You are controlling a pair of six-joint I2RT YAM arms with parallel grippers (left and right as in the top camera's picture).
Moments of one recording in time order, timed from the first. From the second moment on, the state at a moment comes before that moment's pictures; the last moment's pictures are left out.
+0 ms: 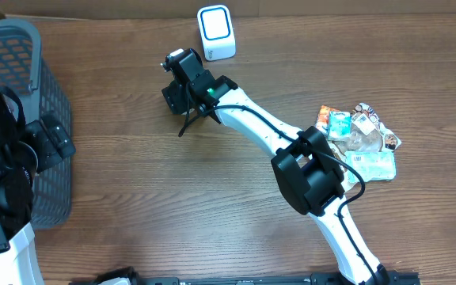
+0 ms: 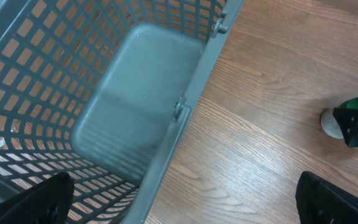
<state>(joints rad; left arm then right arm) 0.24 1.19 1.76 -1.45 -0.27 -0.21 0.70 2.44 2.06 -0.49 0.02 0.14</state>
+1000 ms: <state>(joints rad) 0.24 1.19 1.76 -1.45 -0.27 -0.21 0.70 2.24 2.07 -1.22 -0.06 -0.22</state>
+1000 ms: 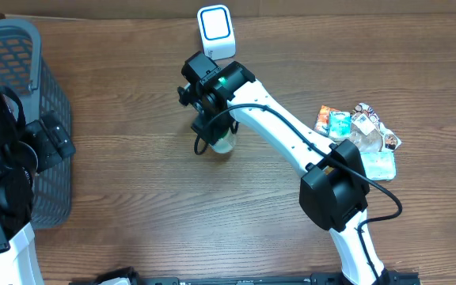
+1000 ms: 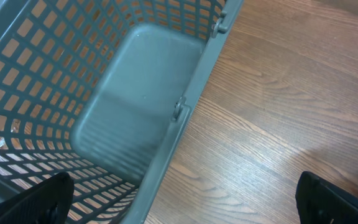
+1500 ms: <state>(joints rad) 0.24 1.19 1.76 -1.45 -0.27 -0.21 0.70 2.23 2.07 -1.30 -0.35 -0.85</state>
